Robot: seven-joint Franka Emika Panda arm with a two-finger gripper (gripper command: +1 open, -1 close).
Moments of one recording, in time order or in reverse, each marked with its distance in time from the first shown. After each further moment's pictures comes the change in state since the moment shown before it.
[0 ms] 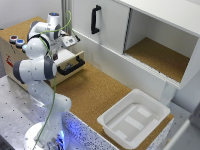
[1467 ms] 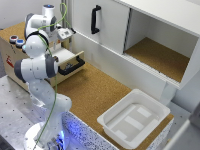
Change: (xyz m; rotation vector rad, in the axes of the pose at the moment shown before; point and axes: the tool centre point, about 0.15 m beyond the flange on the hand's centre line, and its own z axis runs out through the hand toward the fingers) arm 0.010 -0.076 -0.110 -0.006 -0.021 -0.050
